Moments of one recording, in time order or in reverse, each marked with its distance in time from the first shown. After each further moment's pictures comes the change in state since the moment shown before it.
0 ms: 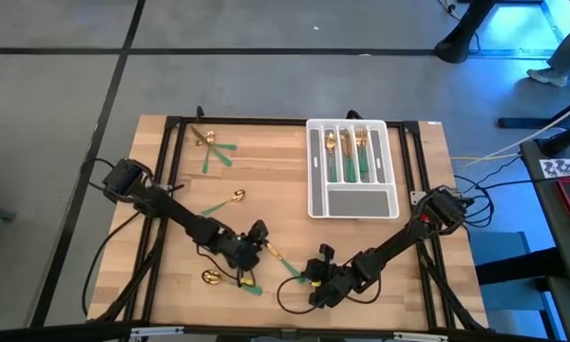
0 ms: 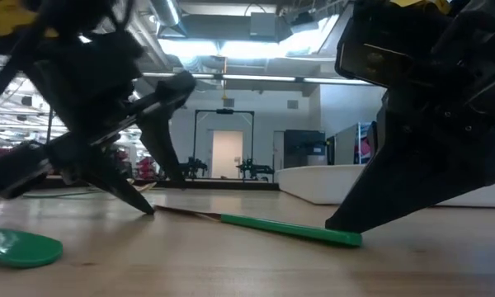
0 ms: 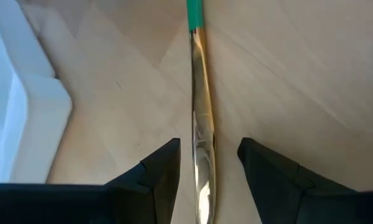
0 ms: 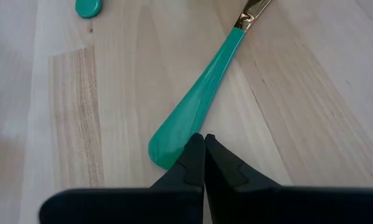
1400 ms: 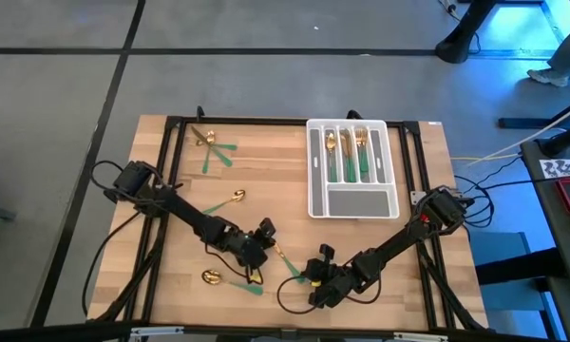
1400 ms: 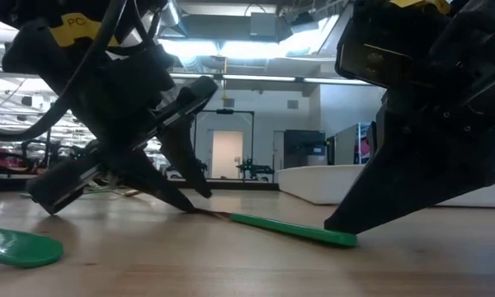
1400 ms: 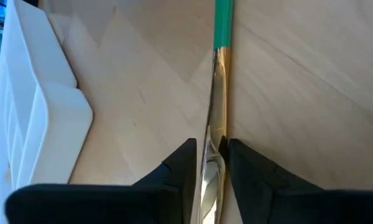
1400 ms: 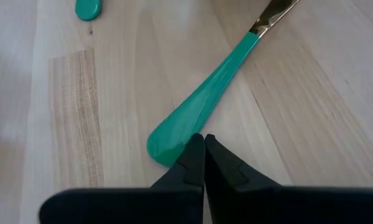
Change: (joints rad) left arm 0.082 0.103 0.012 0.192 -0.038 0.101; right arm 0.000 0.000 0.000 0.021 0.007 -0.002
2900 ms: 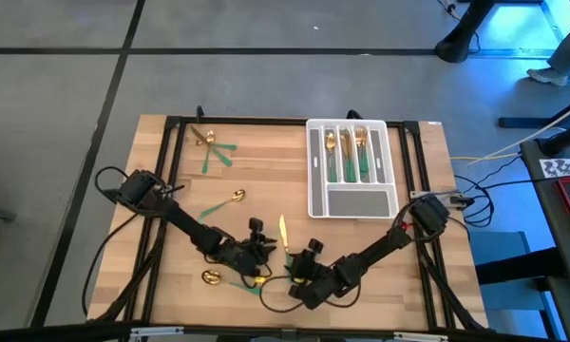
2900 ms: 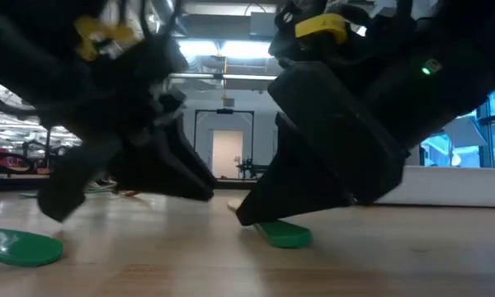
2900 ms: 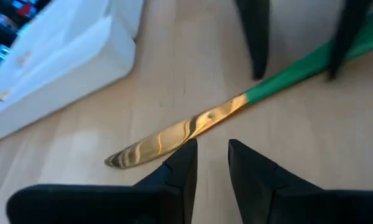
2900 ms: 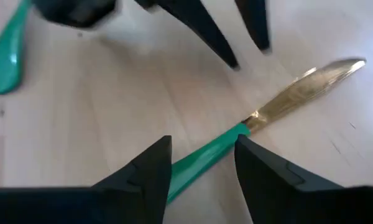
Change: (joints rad) left arm -0.128 0.007 -0.008 0.201 -0.261 -0.647; right arm -0.036 0.146 0.215 -0.126 0.235 -0.021
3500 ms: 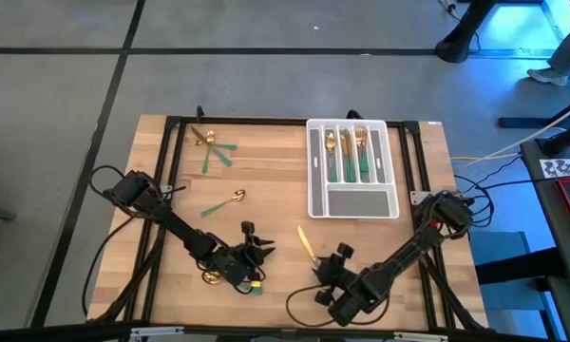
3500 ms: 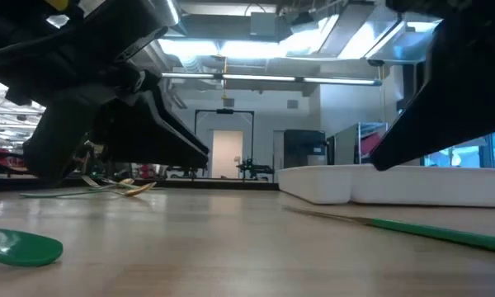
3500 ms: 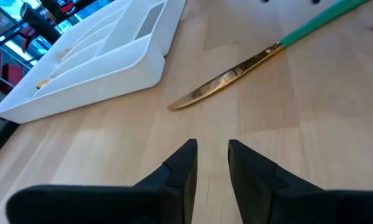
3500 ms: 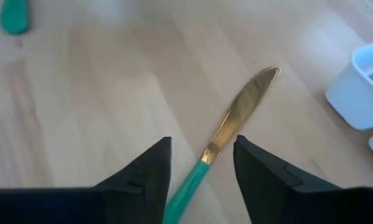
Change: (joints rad) left arm -0.076 -0.027 0.004 0.009 -0.163 -0.157; right arm 0.152 -0.182 -0.010 -0.478 0.072 0.305
